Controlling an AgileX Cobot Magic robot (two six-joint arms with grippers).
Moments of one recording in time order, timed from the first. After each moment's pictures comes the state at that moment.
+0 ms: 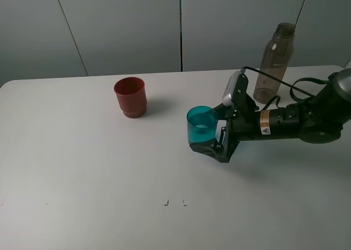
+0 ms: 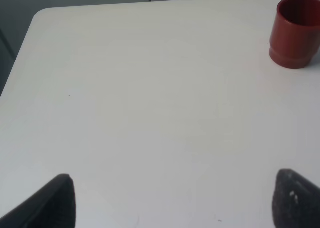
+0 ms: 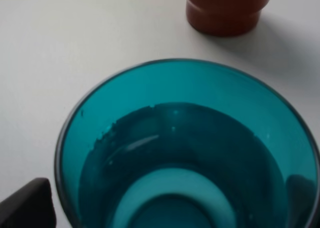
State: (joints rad) left arm 0.00 0.00 -0.51 0.02 1.09 0.01; right arm 0.23 2.09 -0.67 -1.06 -0.91 0.20
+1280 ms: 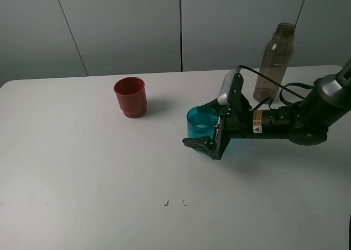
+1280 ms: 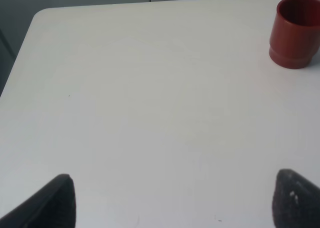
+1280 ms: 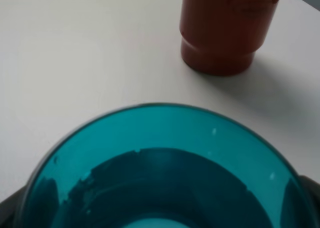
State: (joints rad) left arm 0.00 0.00 -0.51 0.02 1.09 0.01; right arm 0.24 2.17 -0.72 -1.01 -1.03 0.11
